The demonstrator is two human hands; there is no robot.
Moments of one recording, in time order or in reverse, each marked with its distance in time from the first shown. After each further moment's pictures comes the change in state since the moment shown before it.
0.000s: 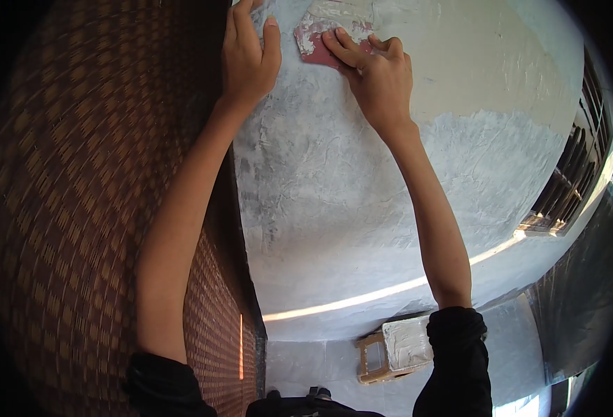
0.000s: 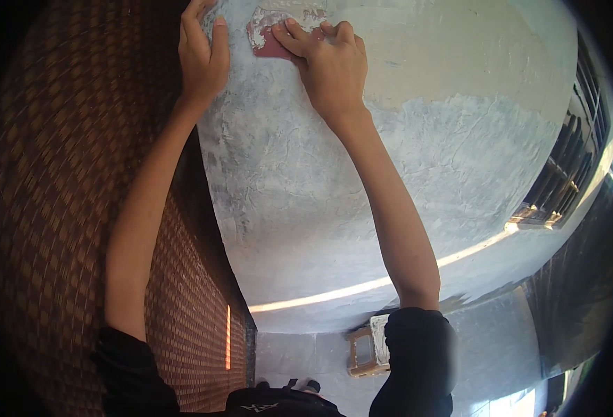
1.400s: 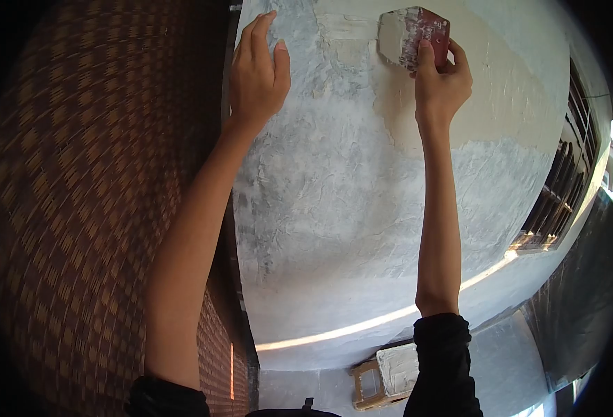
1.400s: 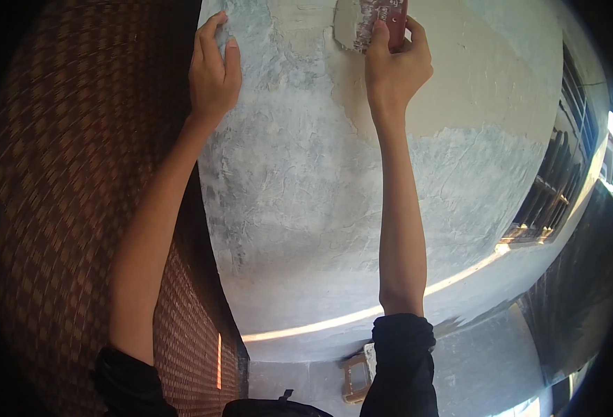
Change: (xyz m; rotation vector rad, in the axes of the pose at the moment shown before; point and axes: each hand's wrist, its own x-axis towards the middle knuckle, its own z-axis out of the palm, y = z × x) left_hand 0.021 -0.022 0.024 0.181 0.142 0.251; right_hand 0.060 0.049 -0.039 0.540 0.361 0.717
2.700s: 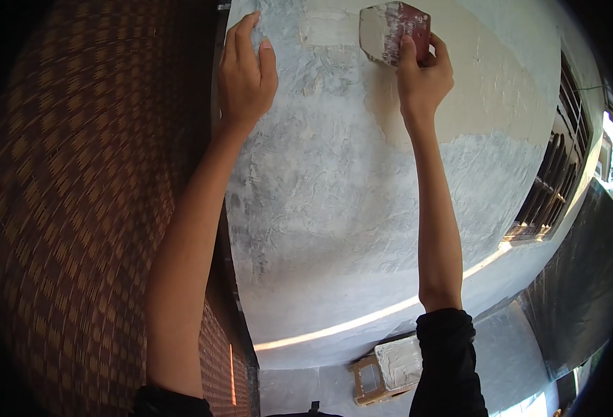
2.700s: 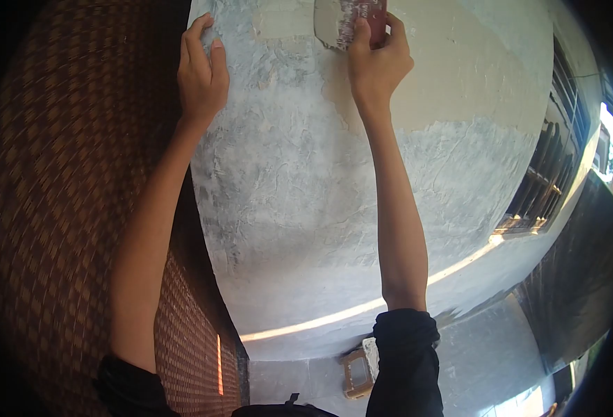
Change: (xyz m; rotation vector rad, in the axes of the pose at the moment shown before) left_hand -0.001 0.003 -0.002 -0.042 0.065 -0.039; right_hand -0.003 0.009 0.008 -0.090 0.002 -0.104
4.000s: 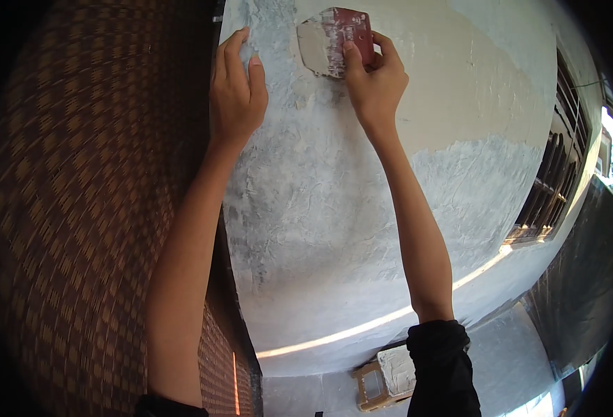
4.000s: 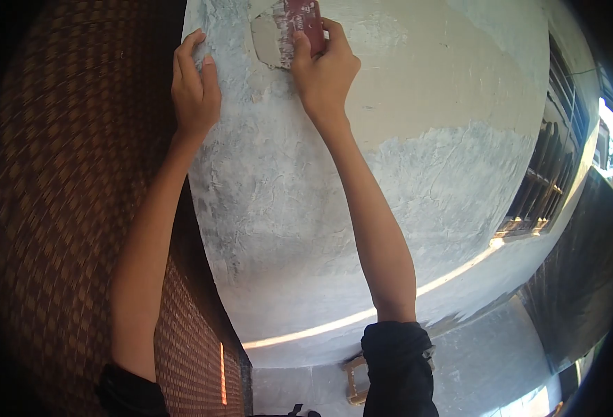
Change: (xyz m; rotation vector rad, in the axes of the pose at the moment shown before) left_hand 0.001 0.000 -0.004 -0.033 -0.048 -0.018; right_hand -0.026 -0.023 0.029 0.021 -0.141 -0.018
